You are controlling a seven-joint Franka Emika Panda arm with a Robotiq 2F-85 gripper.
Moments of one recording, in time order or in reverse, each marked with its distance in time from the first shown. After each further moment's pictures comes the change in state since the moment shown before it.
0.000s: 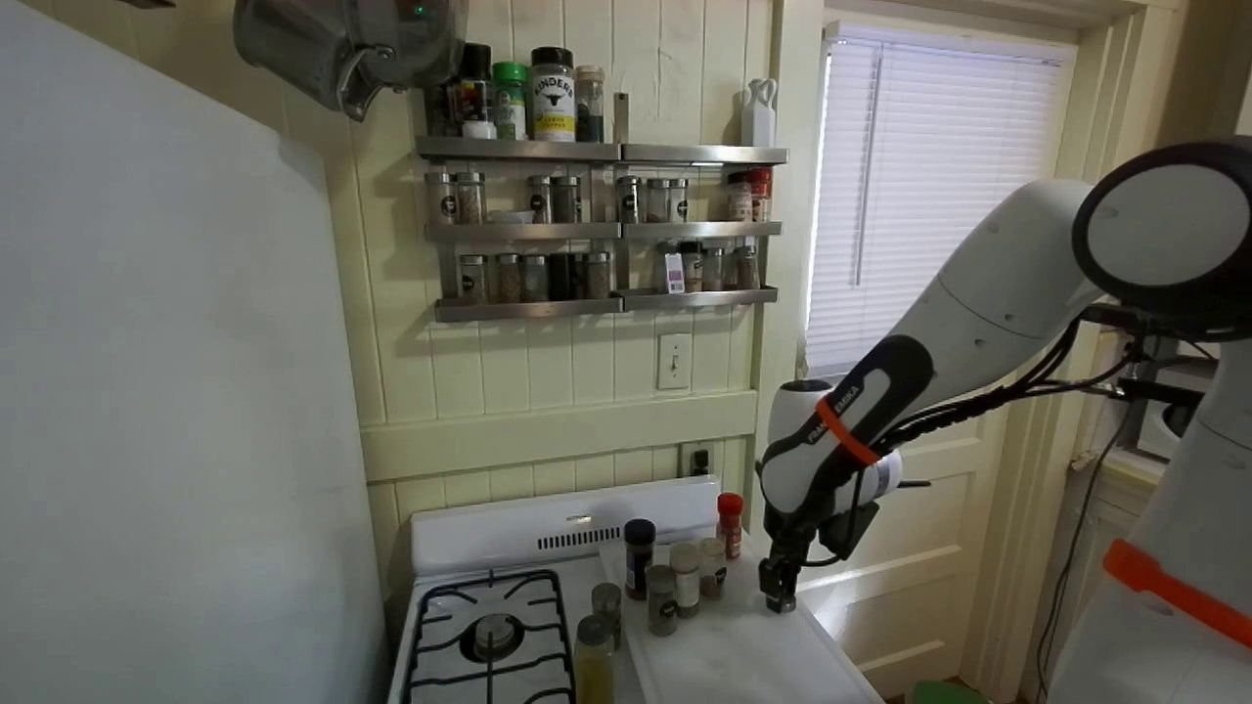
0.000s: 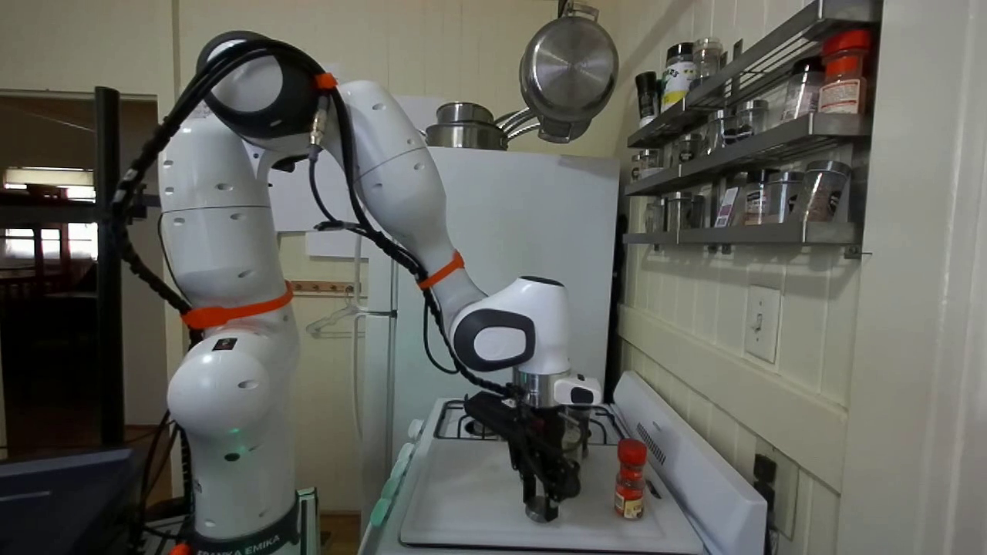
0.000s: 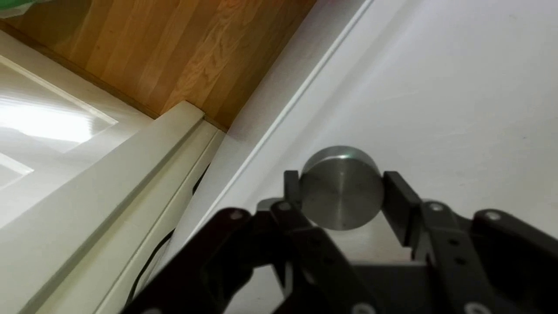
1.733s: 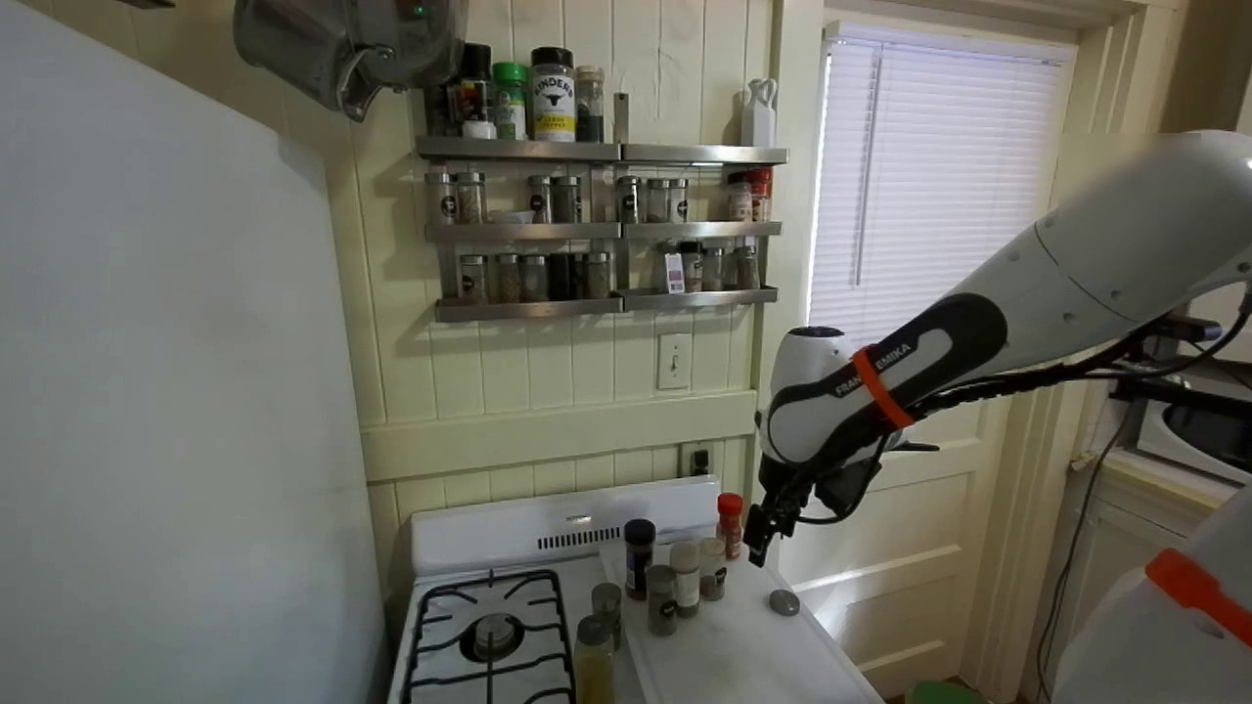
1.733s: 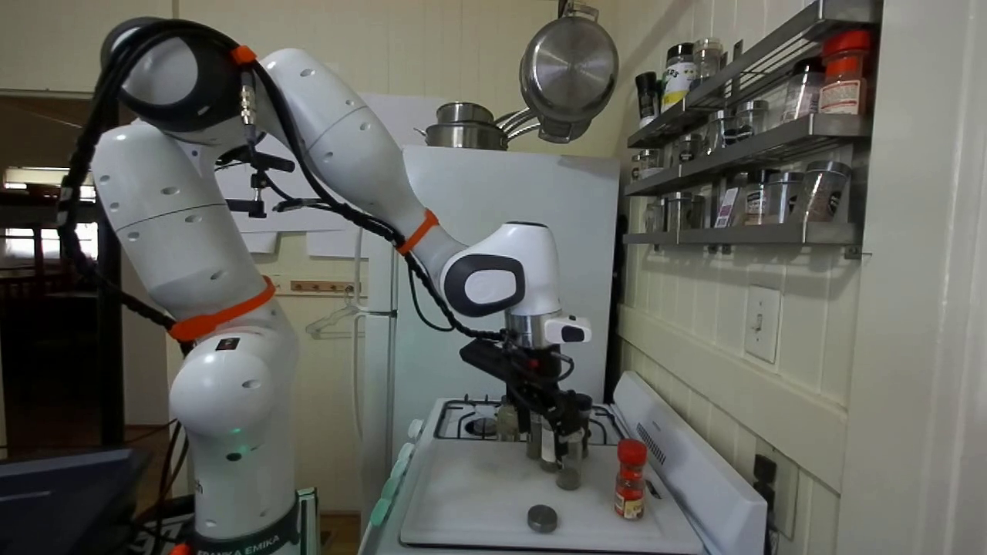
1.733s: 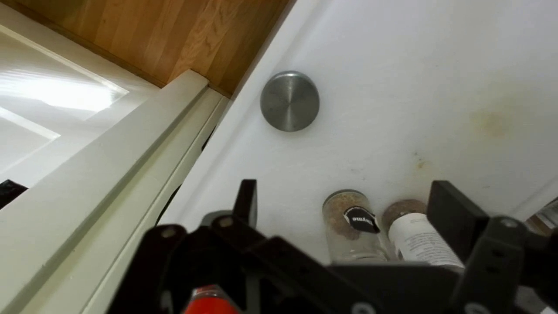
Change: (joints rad) arm 0.028 -0.244 0.020 0.007 -0.002 -0.161 0.095
